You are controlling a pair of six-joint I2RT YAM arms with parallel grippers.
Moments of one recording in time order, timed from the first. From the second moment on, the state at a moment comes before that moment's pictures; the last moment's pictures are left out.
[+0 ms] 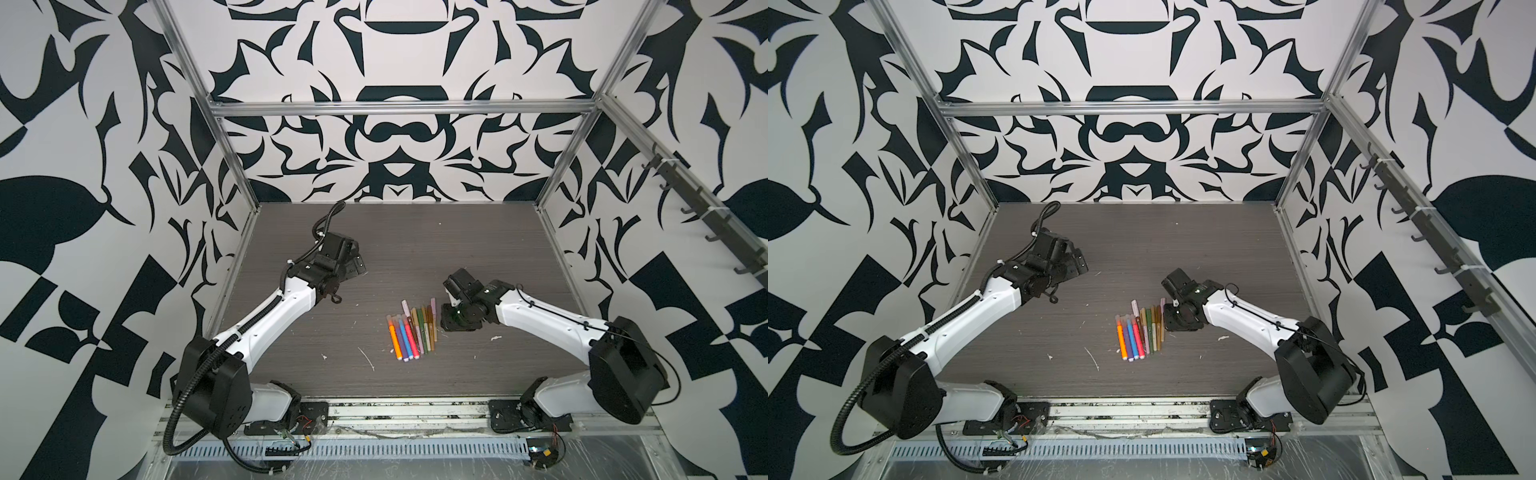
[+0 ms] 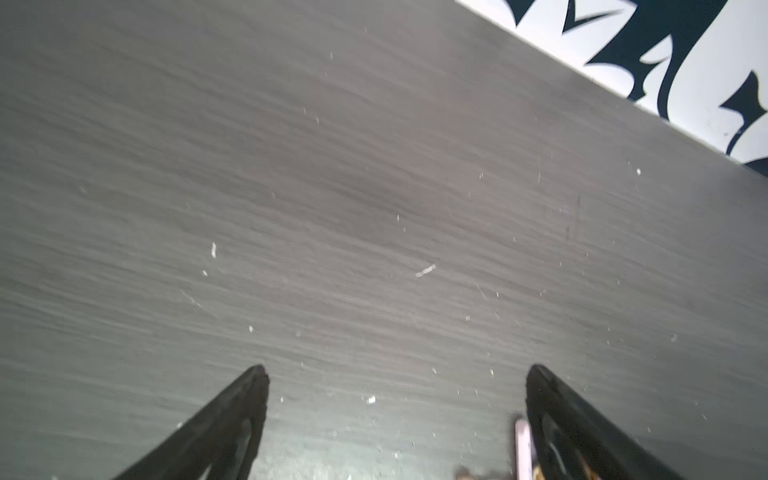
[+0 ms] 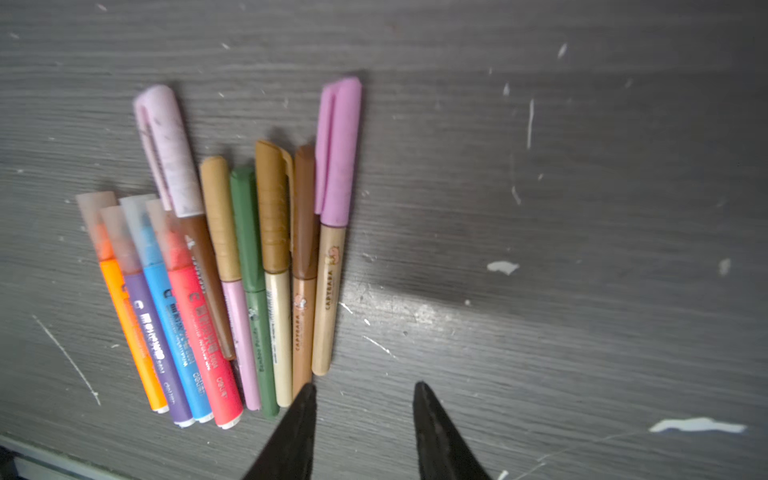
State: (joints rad) left arm -0.49 1.35 1.02 -0.53 -0.23 -0.75; right arm 0.65 1.43 0.86 -0.72 -0.09 0.62
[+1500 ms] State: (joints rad) left arm -0.40 1.39 1.02 -0.52 -0.05 -0.83; right arm 0.67 1.63 0.91 -0.72 -0.11 0.68
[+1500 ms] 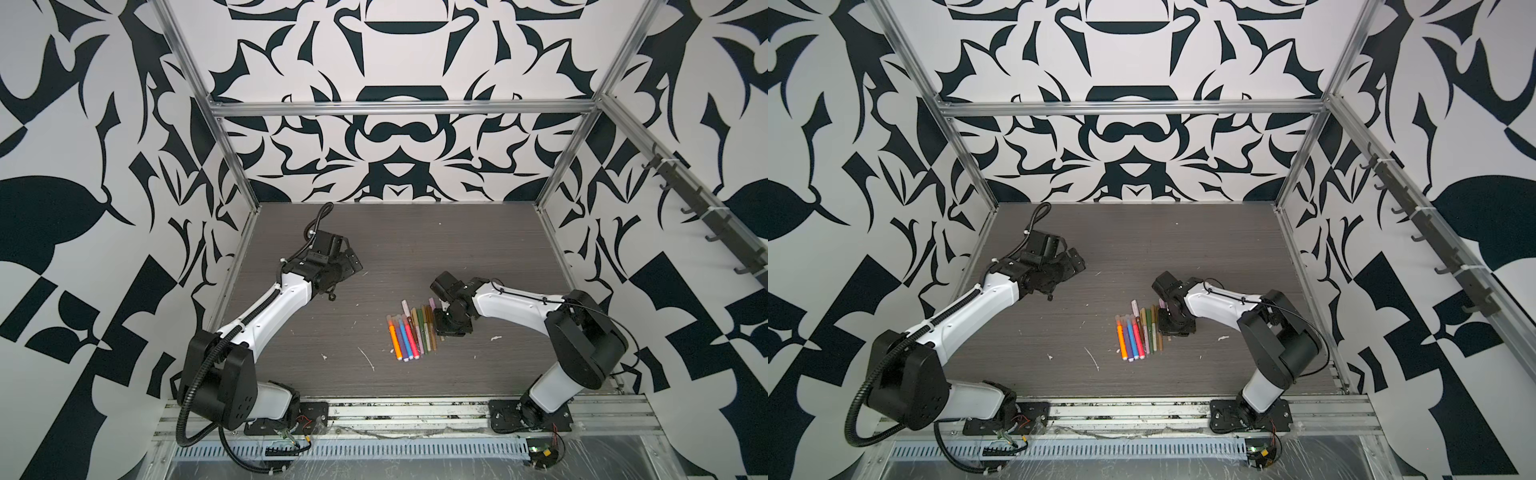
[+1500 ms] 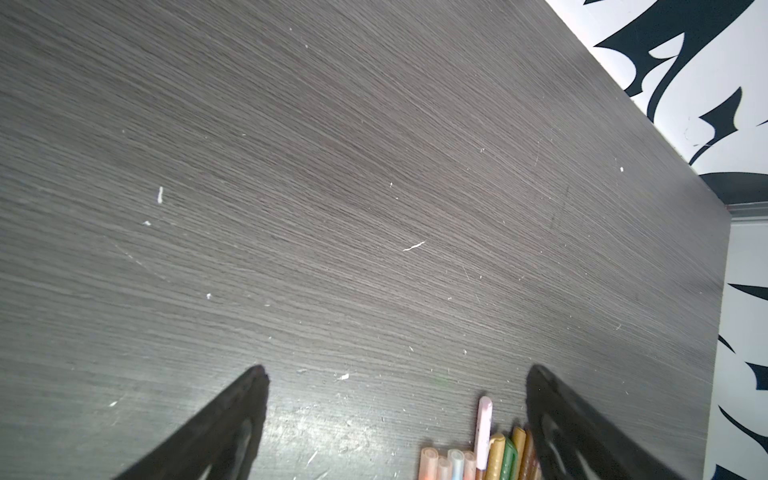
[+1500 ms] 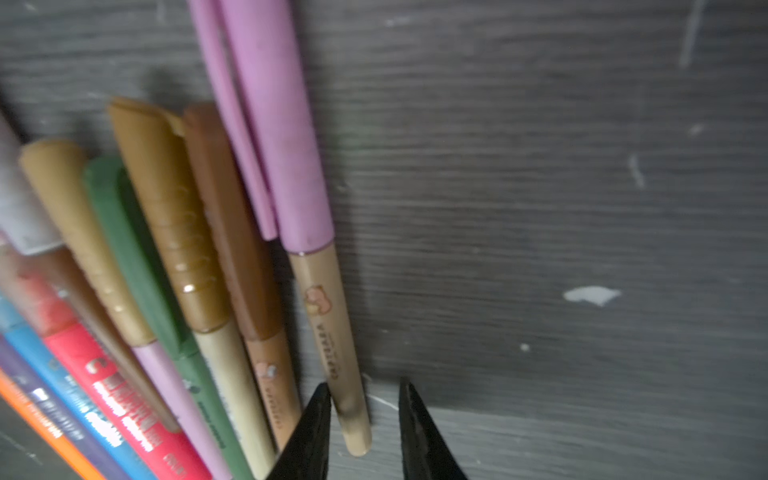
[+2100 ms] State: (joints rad) left arm -0.39 1.42 1.02 -0.39 0.13 -0.82; right arm 0.61 1.72 1.01 -0.83 -0.08 0.61
